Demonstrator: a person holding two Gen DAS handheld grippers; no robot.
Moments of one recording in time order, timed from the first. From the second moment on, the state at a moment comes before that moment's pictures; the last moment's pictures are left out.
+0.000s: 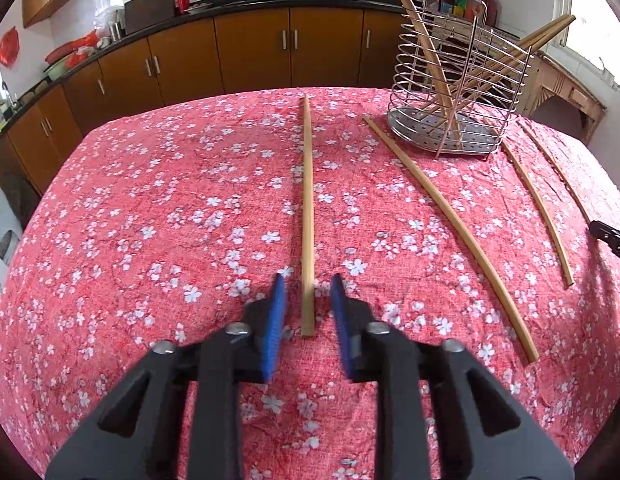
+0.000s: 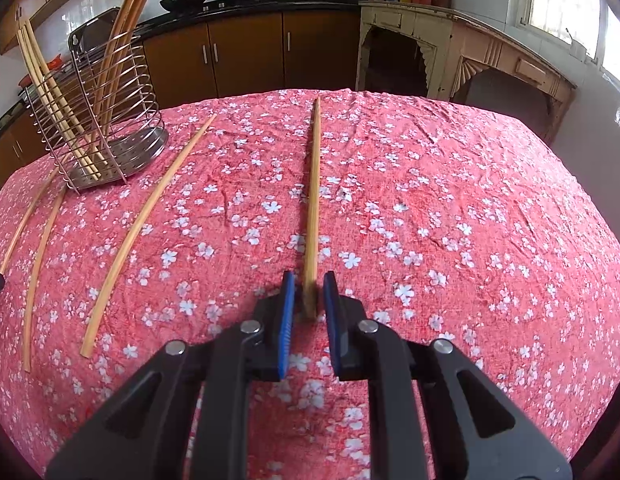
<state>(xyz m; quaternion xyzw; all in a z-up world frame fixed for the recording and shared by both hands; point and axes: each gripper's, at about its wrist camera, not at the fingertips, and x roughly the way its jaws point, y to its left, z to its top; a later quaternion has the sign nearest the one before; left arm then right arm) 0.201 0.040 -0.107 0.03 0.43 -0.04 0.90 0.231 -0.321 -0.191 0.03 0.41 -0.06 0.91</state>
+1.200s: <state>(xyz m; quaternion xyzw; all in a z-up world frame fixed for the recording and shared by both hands) 0.156 0.095 0.045 -0.06 0.21 -0.01 0.98 0.169 -0.335 -0.023 0.03 0.17 -0.05 0.98</state>
